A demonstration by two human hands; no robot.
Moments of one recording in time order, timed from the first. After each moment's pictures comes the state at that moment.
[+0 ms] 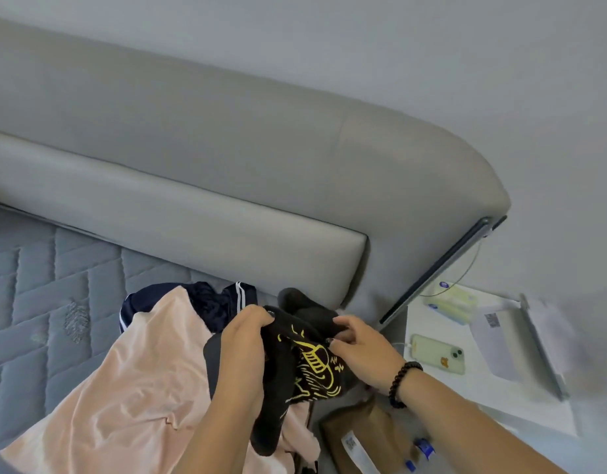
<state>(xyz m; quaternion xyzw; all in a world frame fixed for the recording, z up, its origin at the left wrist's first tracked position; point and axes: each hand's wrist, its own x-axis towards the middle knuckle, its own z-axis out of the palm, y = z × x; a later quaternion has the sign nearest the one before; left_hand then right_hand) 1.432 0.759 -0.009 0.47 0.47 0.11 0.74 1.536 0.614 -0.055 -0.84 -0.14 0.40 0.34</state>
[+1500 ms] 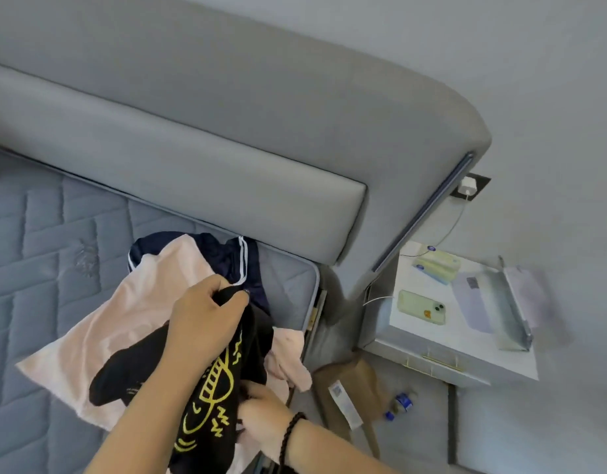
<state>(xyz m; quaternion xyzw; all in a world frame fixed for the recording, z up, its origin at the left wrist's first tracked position) 1.297 0.764 -0.027 0.79 0.38 0.13 0.46 1.292 0.639 -0.132 -0.59 0.04 0.64 0.48</state>
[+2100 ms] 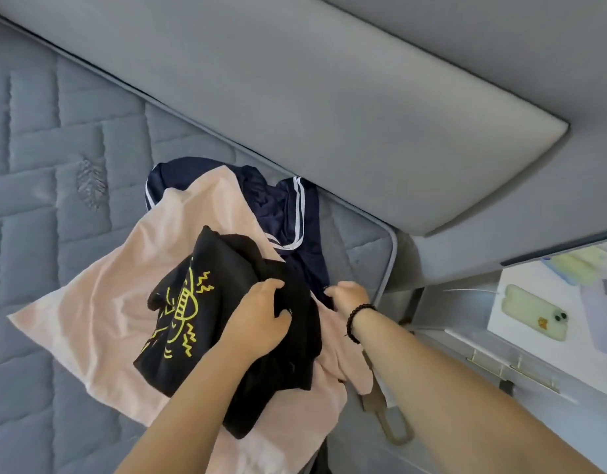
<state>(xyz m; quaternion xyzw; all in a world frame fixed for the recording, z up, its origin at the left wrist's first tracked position) 1.326 0.878 -0.288 0.81 0.35 -0.12 0.44 1.469 0.763 -0.344 -0.83 0.09 0.43 0.34</state>
